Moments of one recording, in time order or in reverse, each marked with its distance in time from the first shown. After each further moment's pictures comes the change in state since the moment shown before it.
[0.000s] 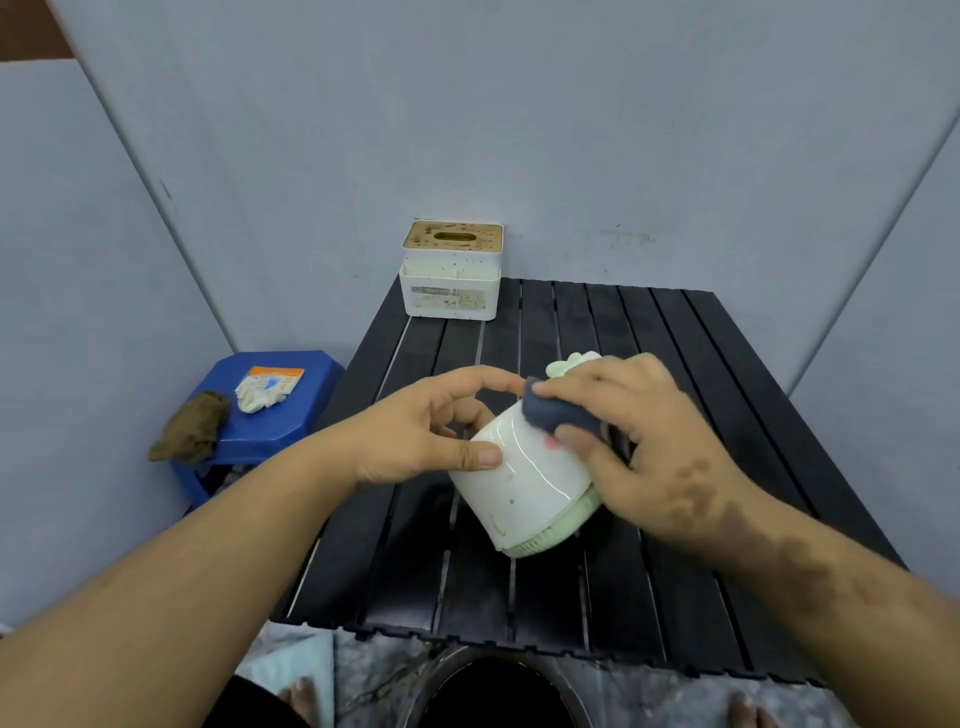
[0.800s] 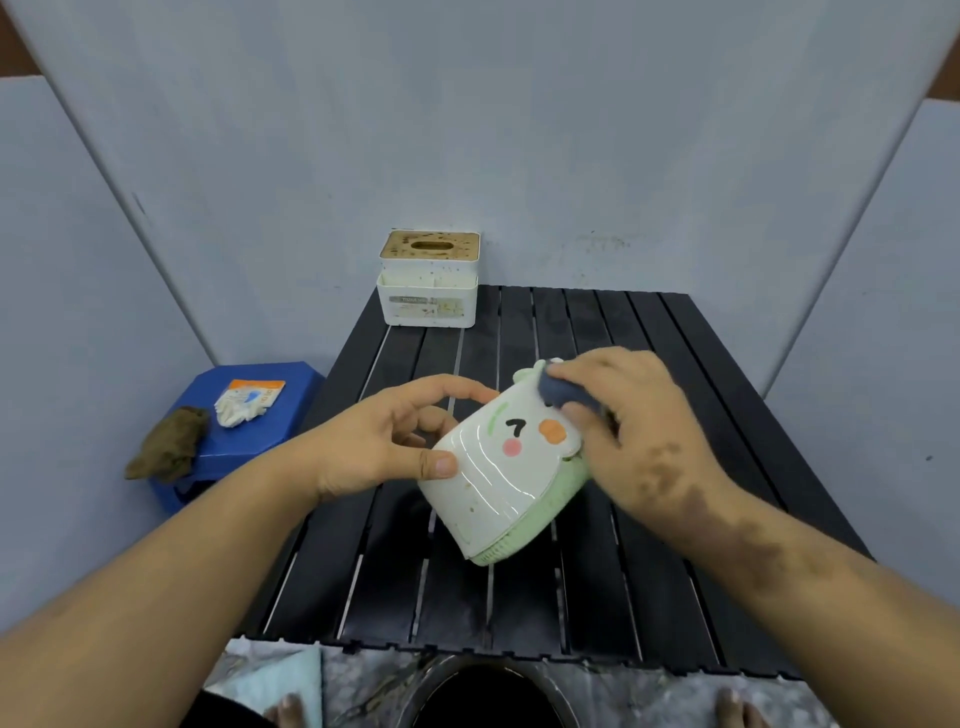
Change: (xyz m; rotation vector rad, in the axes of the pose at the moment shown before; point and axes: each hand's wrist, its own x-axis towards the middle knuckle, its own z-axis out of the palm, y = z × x) left_hand -0.004 0.000 -0.006 -0.003 -0.014 0.000; right_hand 0.001 0.013 0.000 -0.038 0.134 0.213
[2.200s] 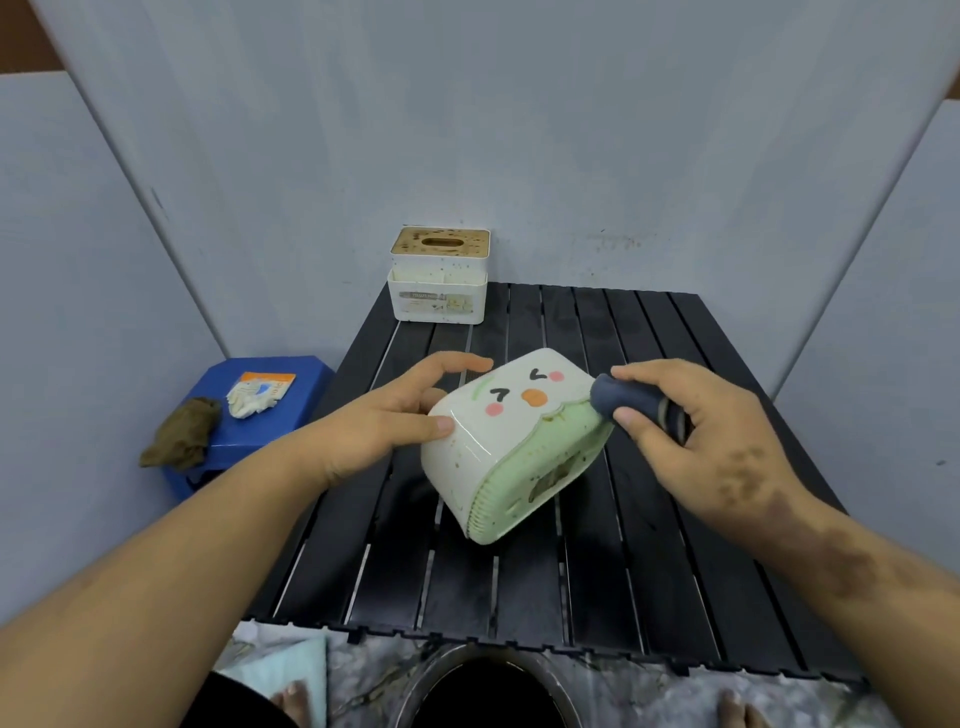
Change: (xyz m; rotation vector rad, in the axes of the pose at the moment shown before) left_hand 0.002 -0.006 -0.004 0.032 0.093 -0.021; right_hand -0.017 0.025 -0.030 0.028 0.034 0.038
